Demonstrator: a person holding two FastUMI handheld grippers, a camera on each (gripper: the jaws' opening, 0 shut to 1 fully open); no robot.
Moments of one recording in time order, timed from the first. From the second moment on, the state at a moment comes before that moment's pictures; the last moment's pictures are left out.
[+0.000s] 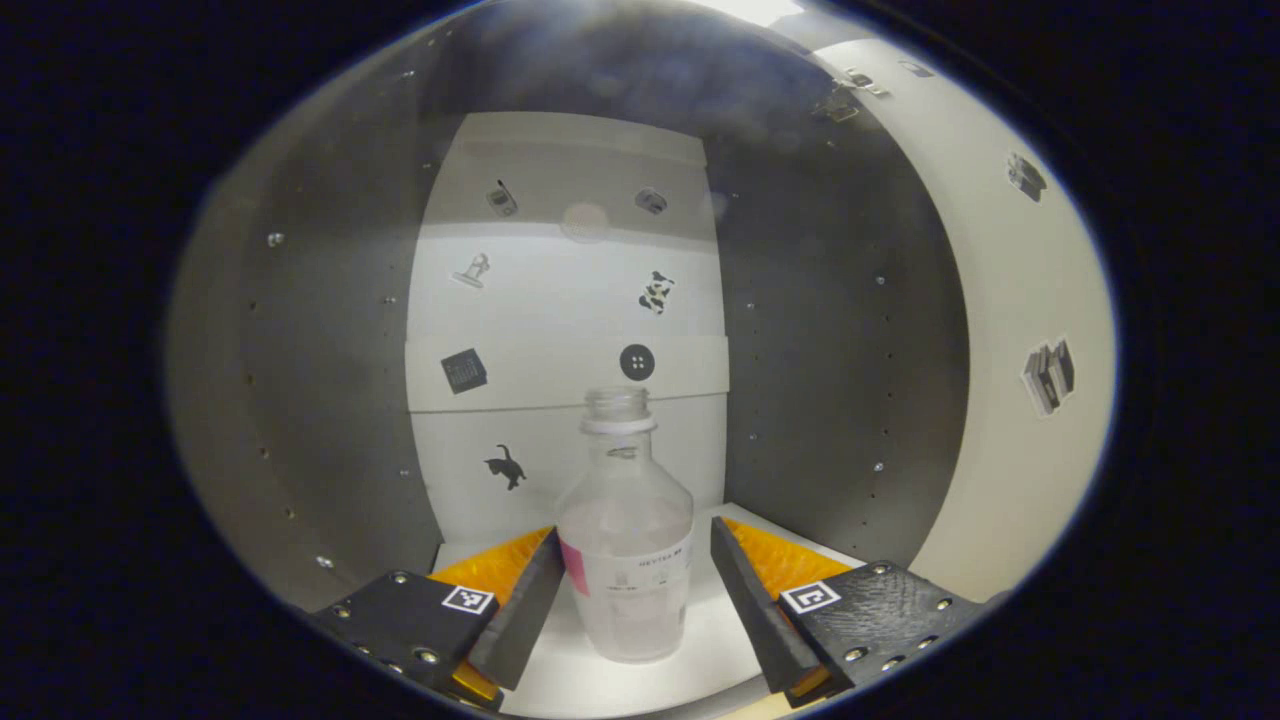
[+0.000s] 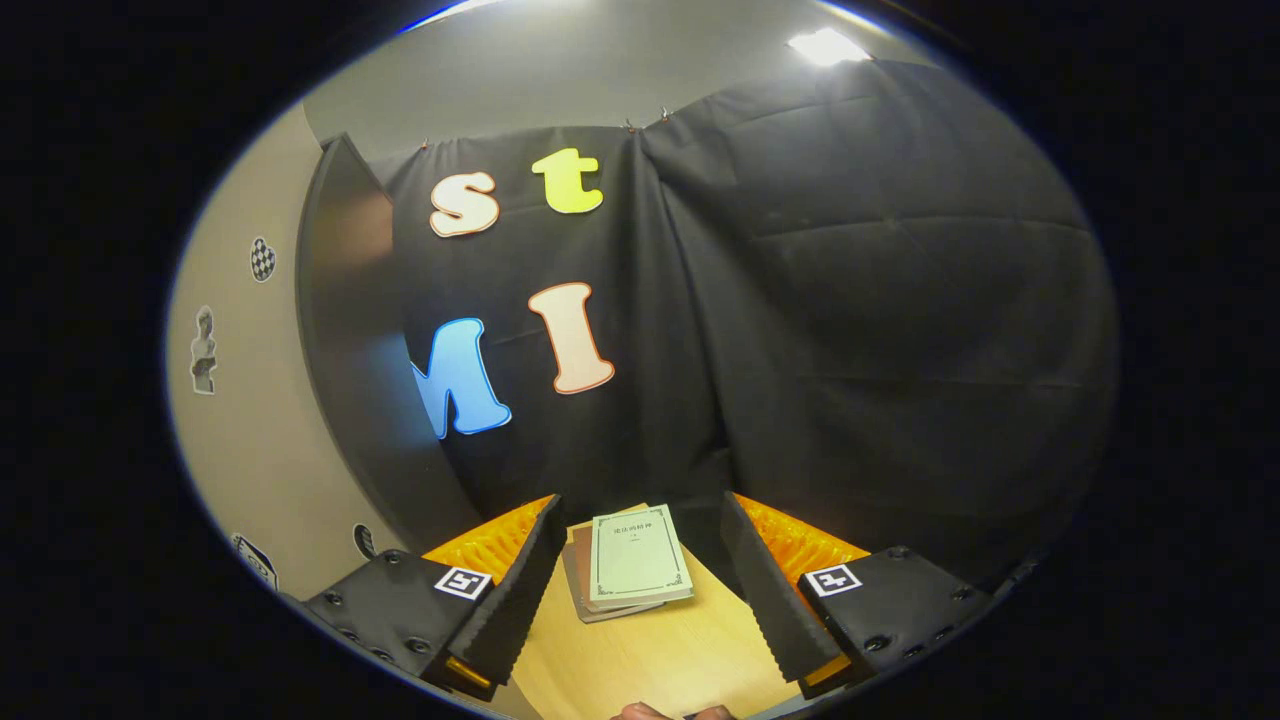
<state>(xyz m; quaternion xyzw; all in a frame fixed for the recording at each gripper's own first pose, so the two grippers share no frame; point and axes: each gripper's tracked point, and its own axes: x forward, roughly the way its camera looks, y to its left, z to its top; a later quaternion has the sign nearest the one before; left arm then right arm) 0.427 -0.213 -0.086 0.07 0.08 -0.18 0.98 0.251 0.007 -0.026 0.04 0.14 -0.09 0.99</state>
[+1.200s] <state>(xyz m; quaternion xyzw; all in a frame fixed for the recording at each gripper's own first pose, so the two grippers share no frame) 0.414 -0.214 -0.081 0.08 0.07 -0.18 0.98 0.282 0.011 -0.047 0.04 0.15 -0.06 0.99</state>
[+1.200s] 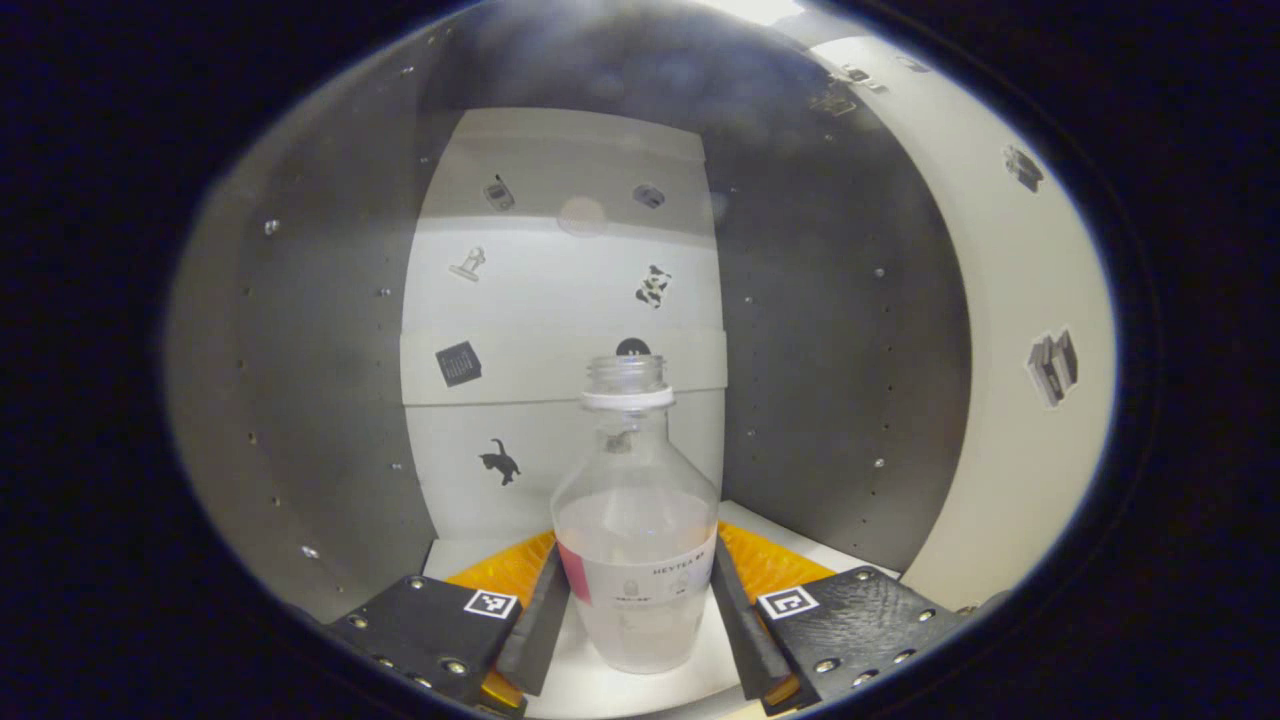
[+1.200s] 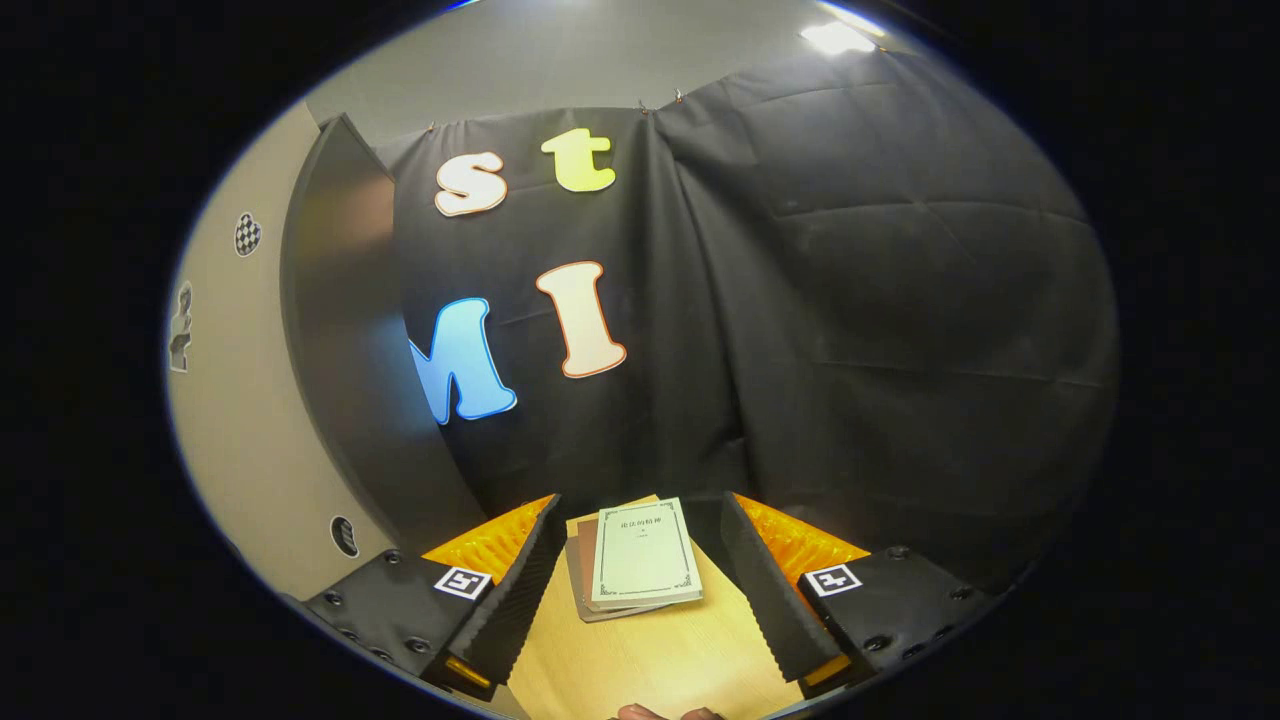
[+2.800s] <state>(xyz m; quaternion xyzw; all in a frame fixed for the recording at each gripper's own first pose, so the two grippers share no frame) 0.120 0.082 -0.211 0.01 0.09 -0.01 1.00 0.179 0.063 0.009 0.00 0.09 -0.06 0.99</state>
